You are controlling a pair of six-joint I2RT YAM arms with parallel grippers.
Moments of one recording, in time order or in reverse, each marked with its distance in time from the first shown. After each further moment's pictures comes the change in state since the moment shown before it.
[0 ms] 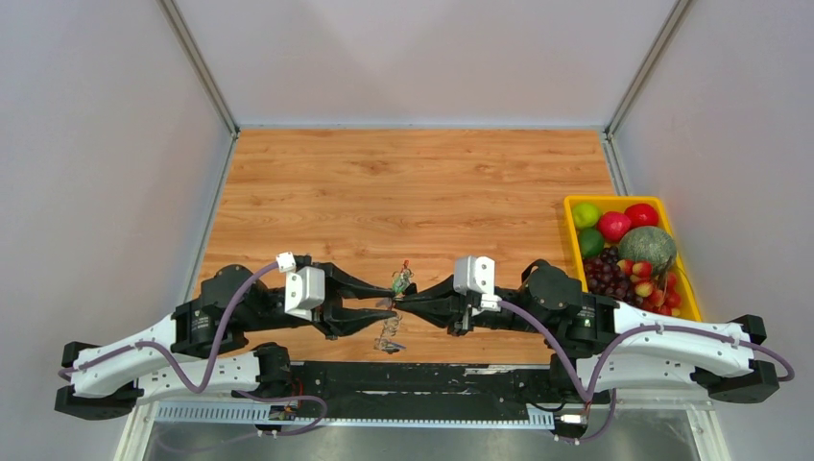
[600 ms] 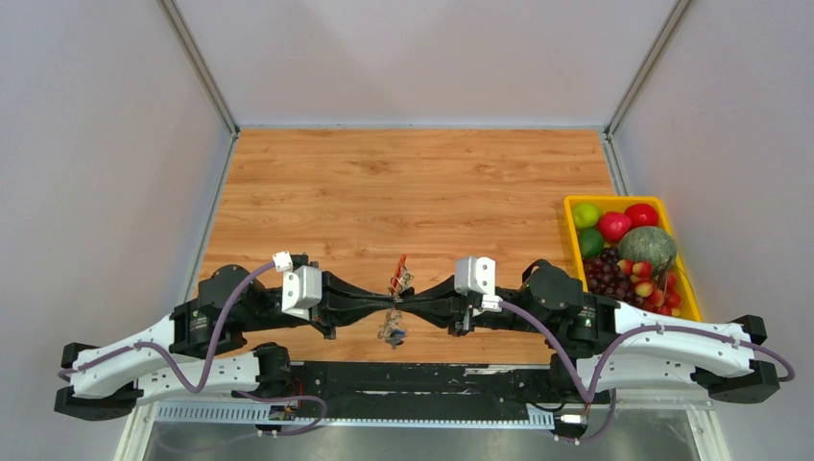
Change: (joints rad) left arm 0.000 -0.008 0.000 0.001 -0.006 -0.002; right arm 0.000 -0.002 0.000 -0.002 -0.007 -0.004
